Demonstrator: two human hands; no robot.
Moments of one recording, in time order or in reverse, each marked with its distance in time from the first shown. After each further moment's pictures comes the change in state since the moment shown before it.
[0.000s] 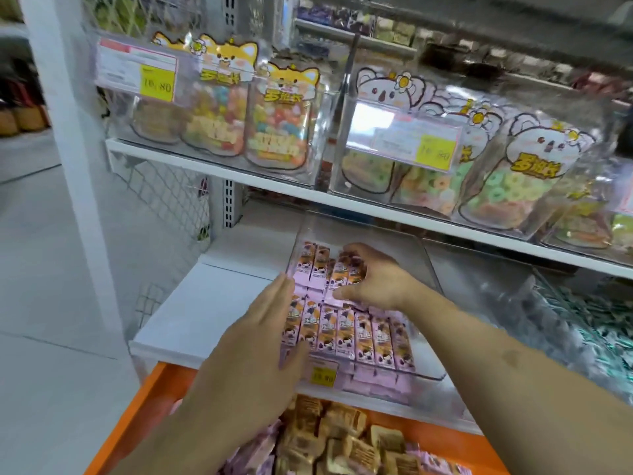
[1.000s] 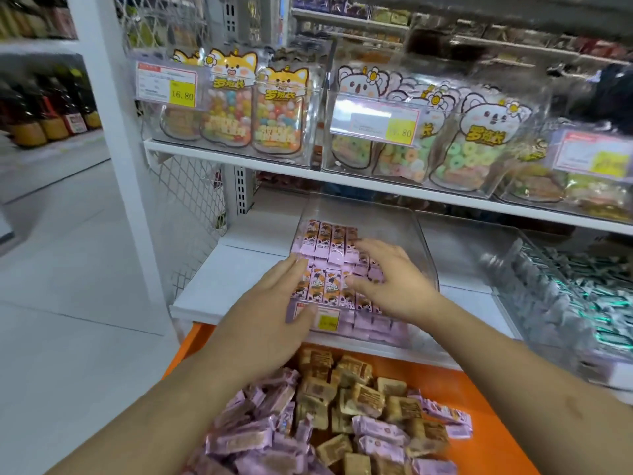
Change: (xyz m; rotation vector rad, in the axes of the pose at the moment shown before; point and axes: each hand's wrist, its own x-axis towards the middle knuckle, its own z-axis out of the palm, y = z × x) left_hand -0.028 0.007 -0.019 0.033 -0.094 0.067; right_hand -0.116 -0.022 0.003 0.021 0.140 -0.066
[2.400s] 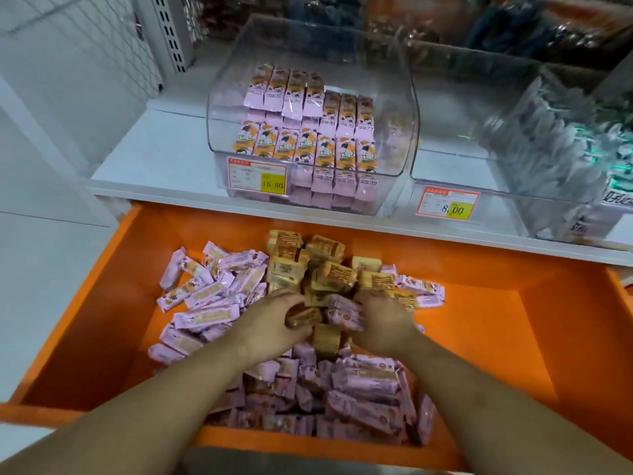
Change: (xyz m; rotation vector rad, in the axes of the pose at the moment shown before) left_hand -0.069 -0.048 0.218 -0.027 -0.520 -0.186; right_hand -0.167 0.161 0.208 -0.190 -0.467 0.230
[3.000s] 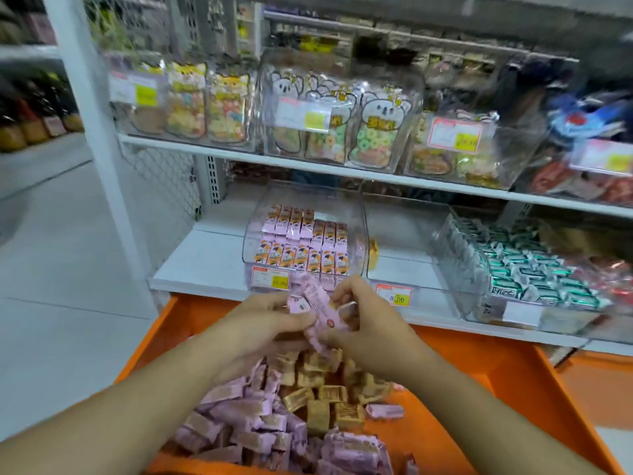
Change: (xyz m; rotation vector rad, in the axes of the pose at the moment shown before) left_hand -0.106 0.131 -0.144 -1.143 0.031 -0.016; right_hand -0.158 -0.113 -0.216 0.668 0.306 -0.227
